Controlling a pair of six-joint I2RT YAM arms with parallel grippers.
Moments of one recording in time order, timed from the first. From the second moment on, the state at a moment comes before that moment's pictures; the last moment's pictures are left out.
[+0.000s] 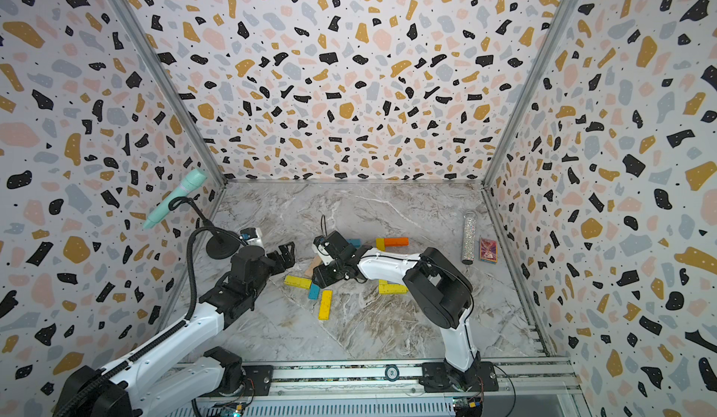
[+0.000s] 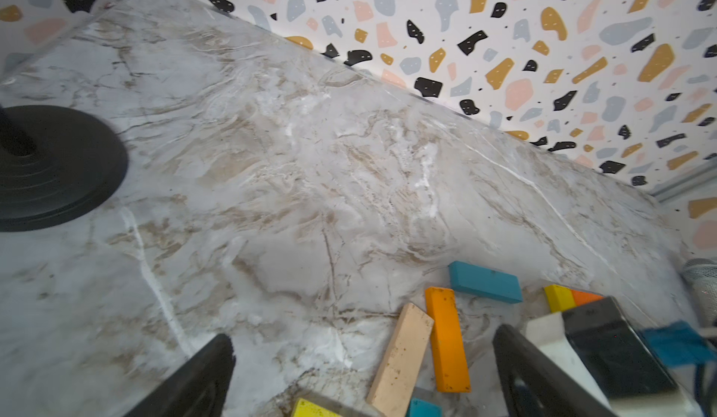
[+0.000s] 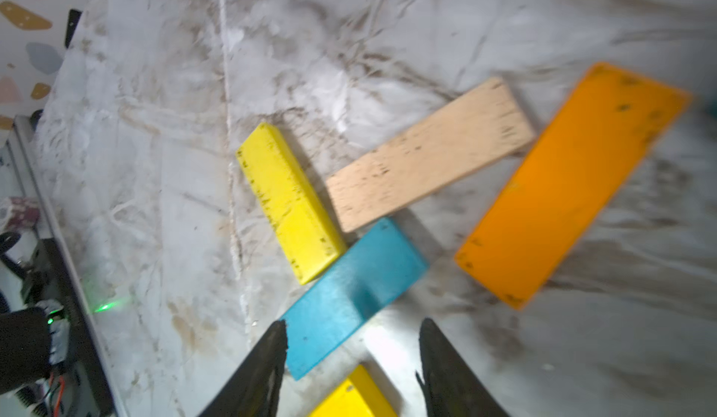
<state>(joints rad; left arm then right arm) -0.41 0.99 0.50 0.01 -0.23 -0.53 0.88 1.93 1.27 -0.24 -0.28 0.33</state>
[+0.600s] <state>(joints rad) -0.44 1.30 0.61 0.11 -0.03 -0.59 0.83 1.89 1.25 -0.26 -0.21 0.14</state>
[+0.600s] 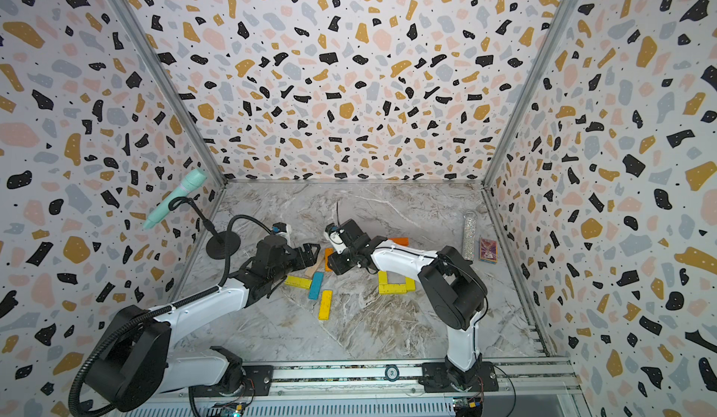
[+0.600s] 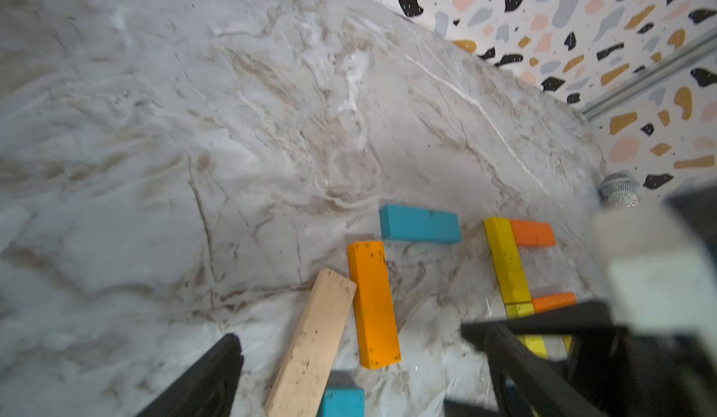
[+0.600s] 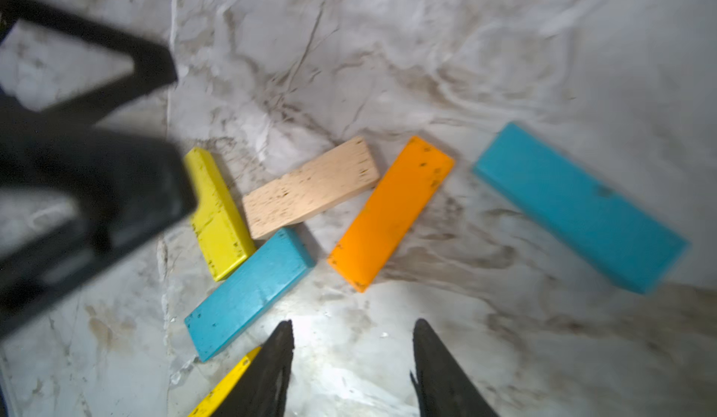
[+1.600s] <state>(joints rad) -0.53 1.25 0.51 0.04 -0.02 -0.64 0.82 1.92 1.21 -0.21 -0.17 0.29</state>
